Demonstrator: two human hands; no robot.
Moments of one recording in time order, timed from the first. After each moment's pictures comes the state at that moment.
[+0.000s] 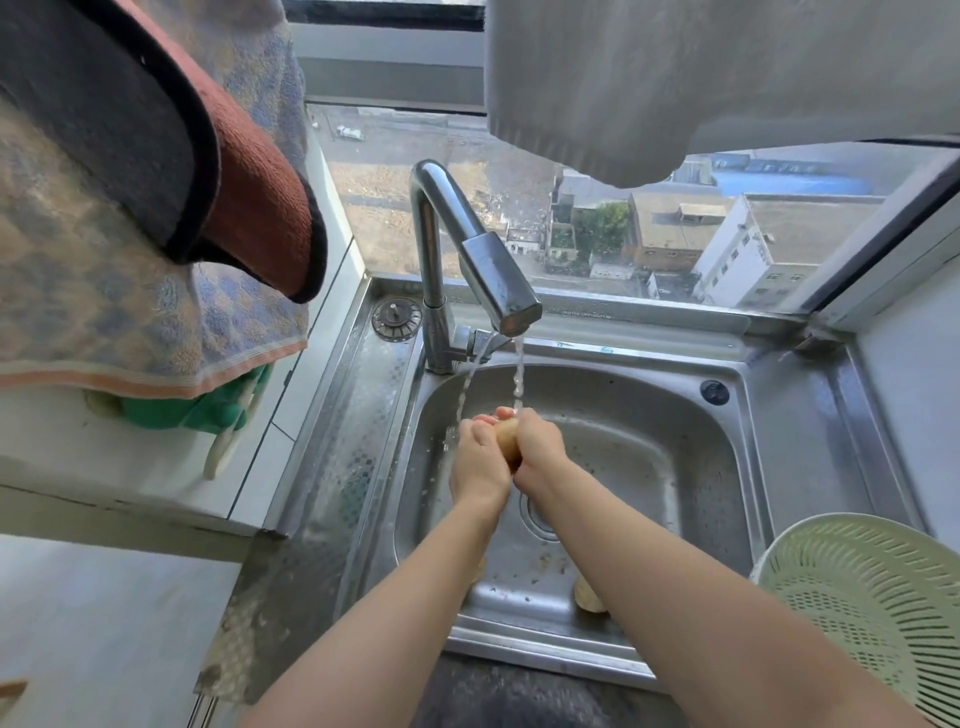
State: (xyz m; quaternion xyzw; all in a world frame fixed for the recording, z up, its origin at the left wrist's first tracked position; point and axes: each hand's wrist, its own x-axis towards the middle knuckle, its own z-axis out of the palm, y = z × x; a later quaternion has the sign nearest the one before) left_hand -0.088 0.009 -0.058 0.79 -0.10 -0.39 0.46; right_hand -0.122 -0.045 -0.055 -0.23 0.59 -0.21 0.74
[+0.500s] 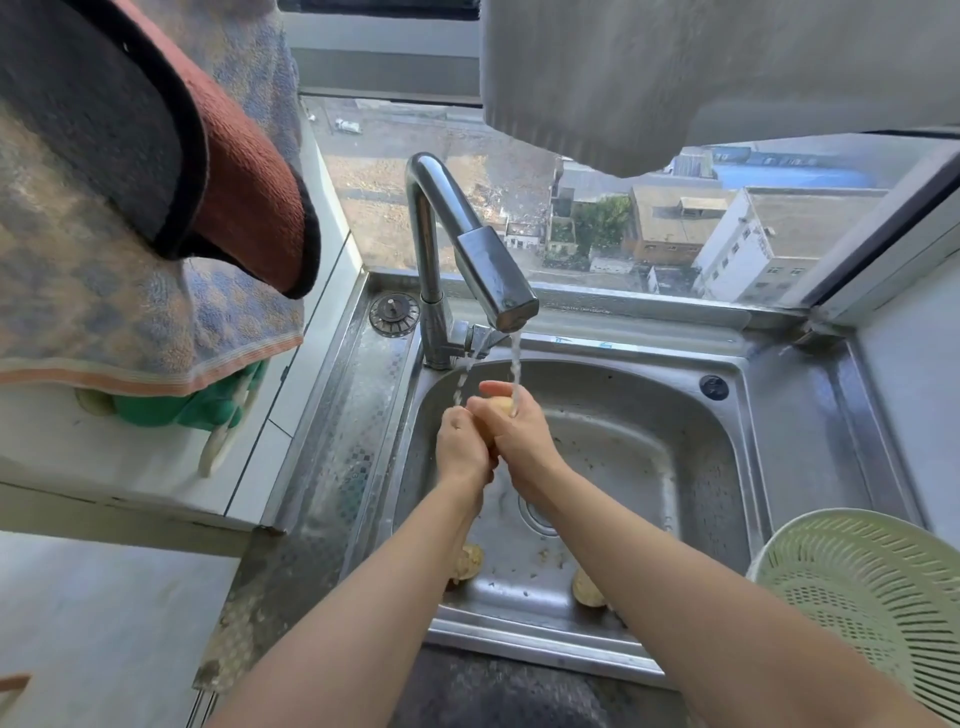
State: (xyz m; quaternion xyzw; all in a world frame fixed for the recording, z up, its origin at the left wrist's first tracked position) left_hand -0.070 0.003 -0.057 0.75 -0.04 -0.44 0.50; right_hand -0.124 -0.032 -0.043 -0.44 0.48 -0.22 0.72
